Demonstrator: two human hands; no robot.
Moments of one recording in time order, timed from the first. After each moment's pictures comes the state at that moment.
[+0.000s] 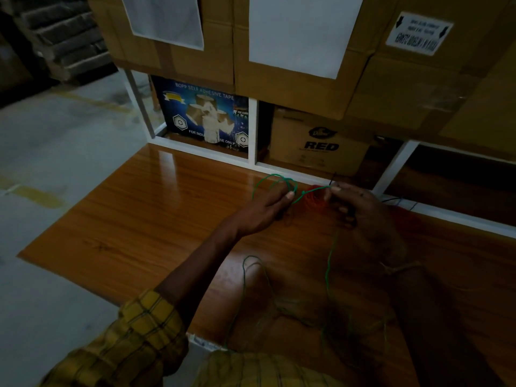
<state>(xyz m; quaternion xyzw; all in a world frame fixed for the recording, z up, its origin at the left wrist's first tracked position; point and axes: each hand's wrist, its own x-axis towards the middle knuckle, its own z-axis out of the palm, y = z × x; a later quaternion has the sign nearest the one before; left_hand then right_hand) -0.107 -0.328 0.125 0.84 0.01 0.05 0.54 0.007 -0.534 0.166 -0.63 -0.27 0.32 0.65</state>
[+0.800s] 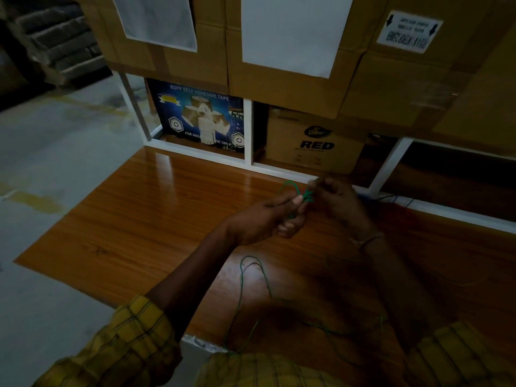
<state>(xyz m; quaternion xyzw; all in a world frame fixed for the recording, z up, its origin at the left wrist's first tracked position) -0.115 -0.353 0.141 0.60 -0.07 -0.11 0.79 0.040 -0.499 0.126 -0.73 -0.25 0.21 0.60</state>
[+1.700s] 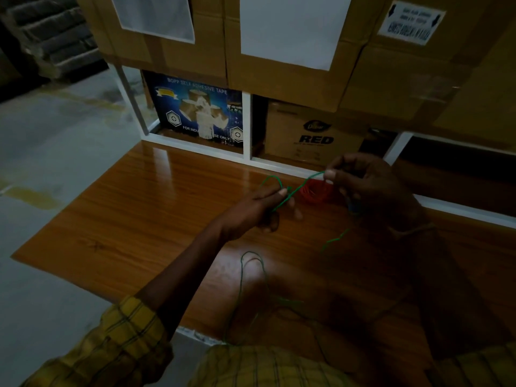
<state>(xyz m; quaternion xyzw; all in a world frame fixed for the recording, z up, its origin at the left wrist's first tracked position) -0.128 -0.337 0.136 0.73 0.06 -0.02 0.68 0.030 -0.545 0.206 -0.74 -0.40 0.19 0.51</state>
